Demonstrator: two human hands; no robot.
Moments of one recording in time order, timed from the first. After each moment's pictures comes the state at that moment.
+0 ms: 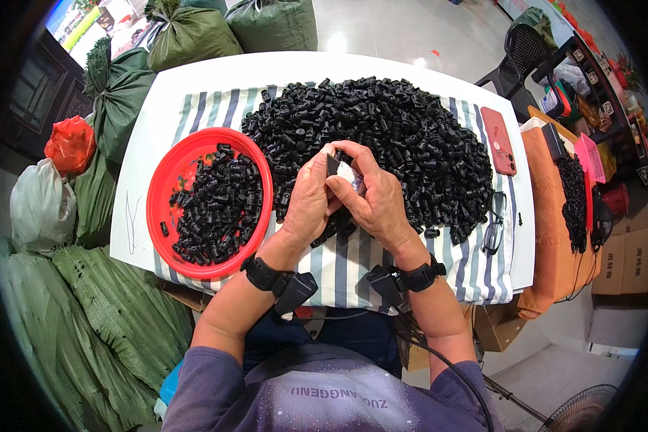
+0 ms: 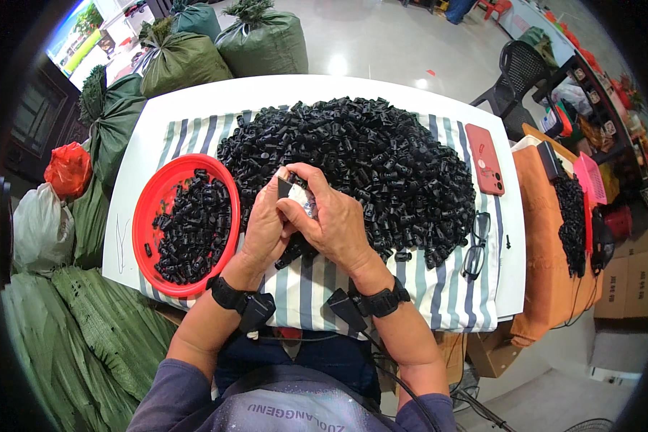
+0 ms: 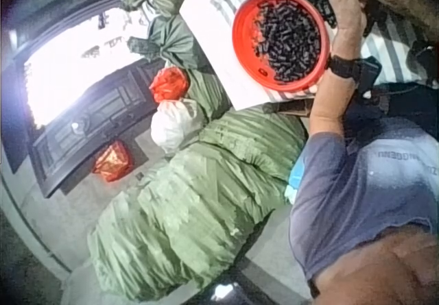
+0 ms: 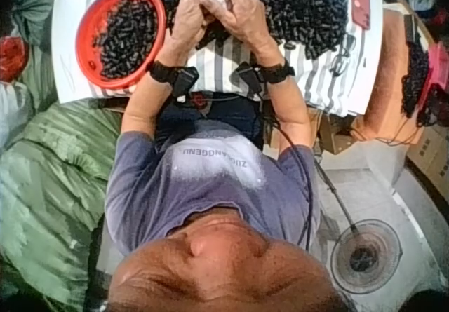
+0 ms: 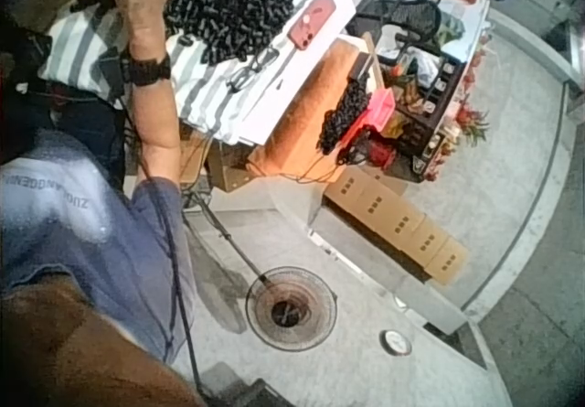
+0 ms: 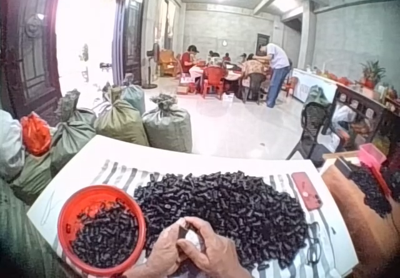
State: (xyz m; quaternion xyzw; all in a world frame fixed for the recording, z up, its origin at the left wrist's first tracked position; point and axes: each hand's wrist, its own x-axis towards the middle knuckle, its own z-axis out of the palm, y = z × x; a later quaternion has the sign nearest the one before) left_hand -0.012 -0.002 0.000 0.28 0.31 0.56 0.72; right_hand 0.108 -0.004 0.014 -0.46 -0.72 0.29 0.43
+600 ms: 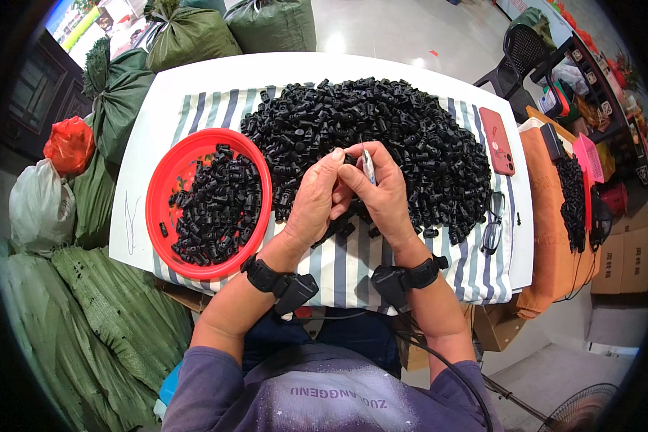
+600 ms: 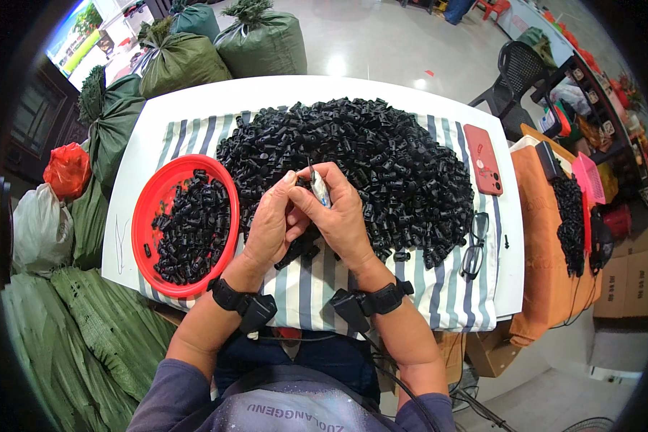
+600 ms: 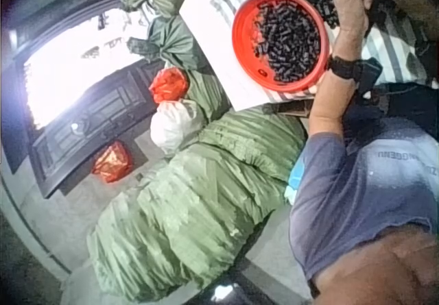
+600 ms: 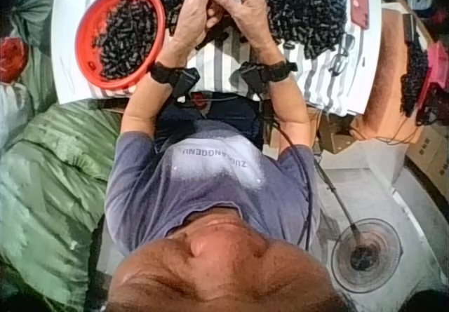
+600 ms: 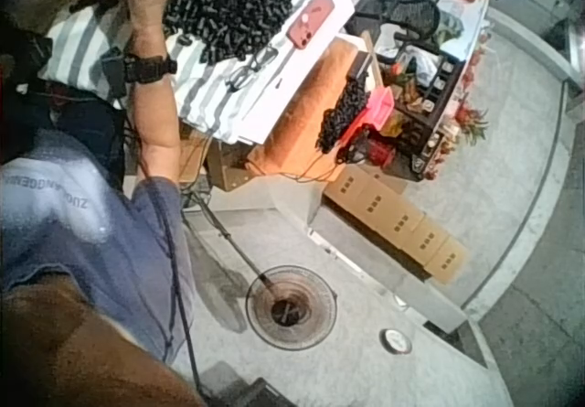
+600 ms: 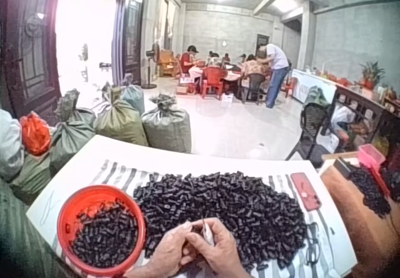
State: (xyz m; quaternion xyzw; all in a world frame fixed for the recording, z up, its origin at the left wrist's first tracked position) left_hand -0.009 -0.002 -0.001 0.32 0.31 0.52 0.73; right_hand 0.112 0.005 -0.004 -0.38 -0.55 0.52 0.54
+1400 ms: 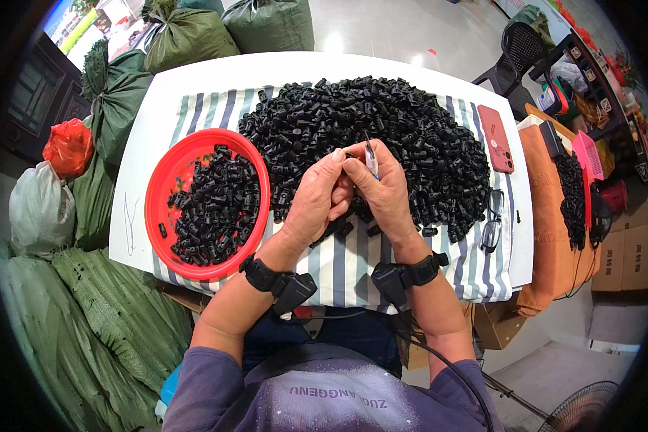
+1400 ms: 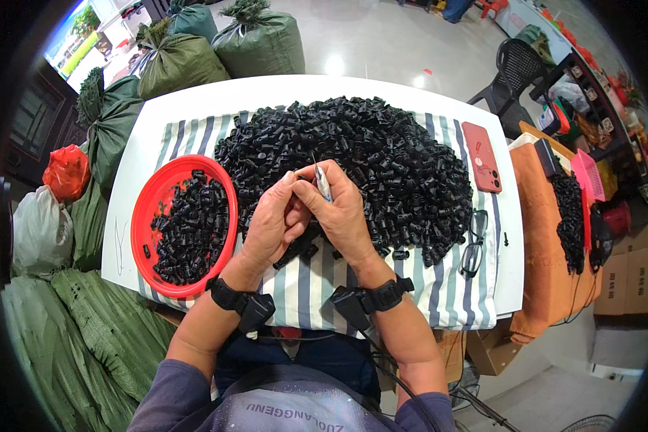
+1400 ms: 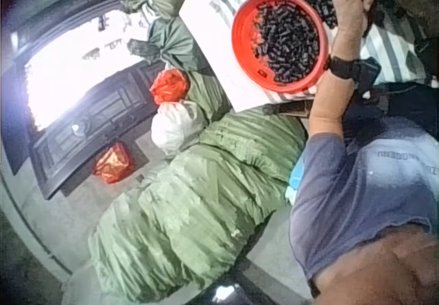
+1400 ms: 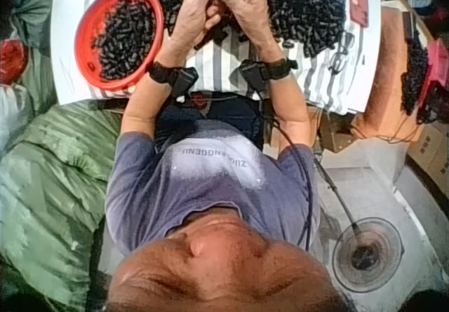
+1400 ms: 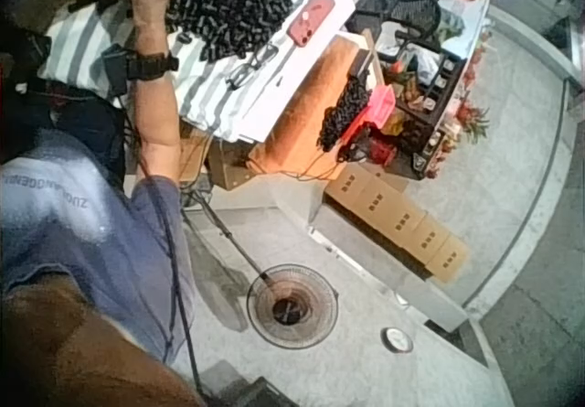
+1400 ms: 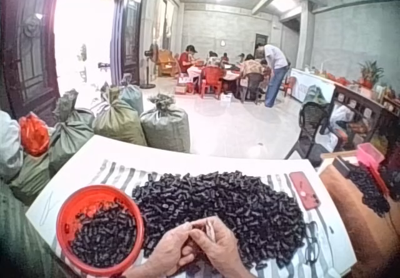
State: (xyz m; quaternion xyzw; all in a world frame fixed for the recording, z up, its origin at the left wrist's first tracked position) left_hand -0.012 -0.002 0.002 0.33 0.28 0.49 0.76; right_hand 0.114 0.006 0.000 -0.38 -0.55 0.51 0.55
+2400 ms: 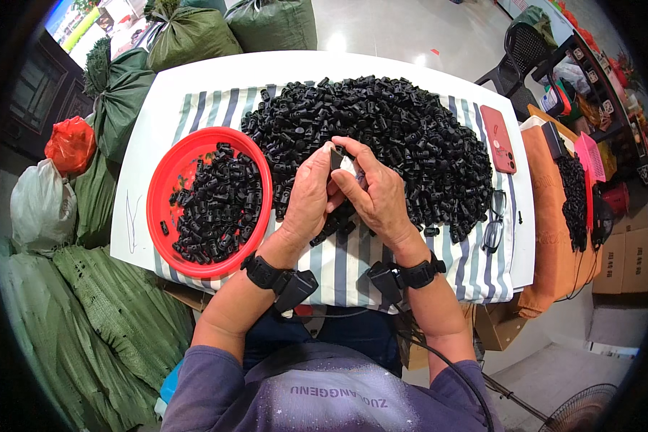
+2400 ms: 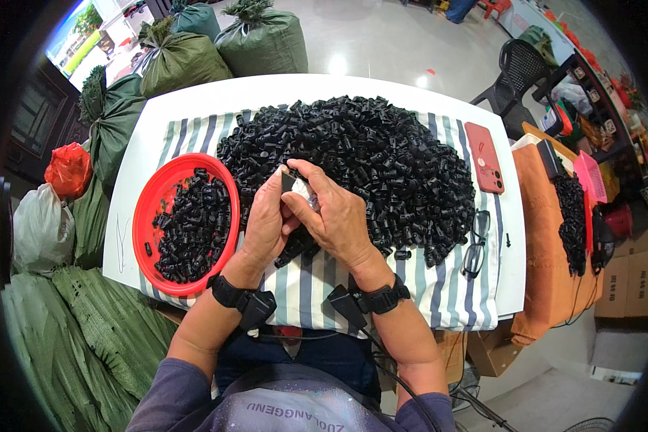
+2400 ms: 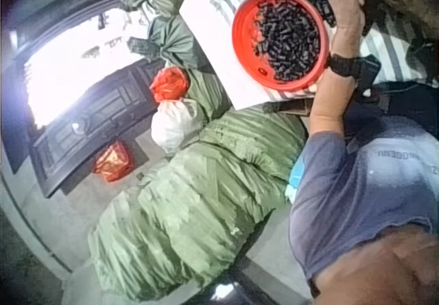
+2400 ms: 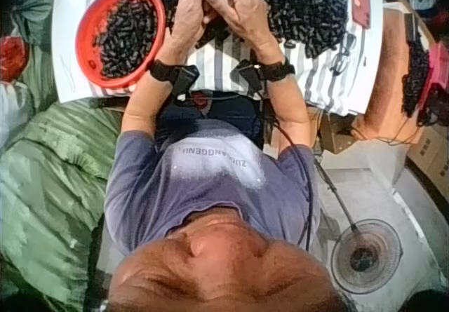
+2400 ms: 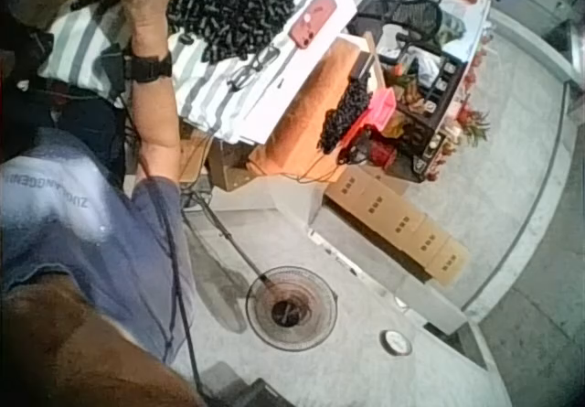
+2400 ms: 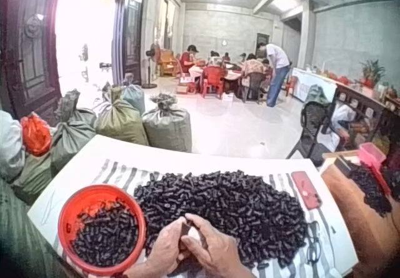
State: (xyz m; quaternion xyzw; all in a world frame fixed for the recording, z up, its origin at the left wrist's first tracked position) left_hand -0.014 0.002 -0.009 0.32 0.31 0.56 0.70; right_hand 0.111 -0.001 0.012 -0.48 -0.73 0.25 0.41
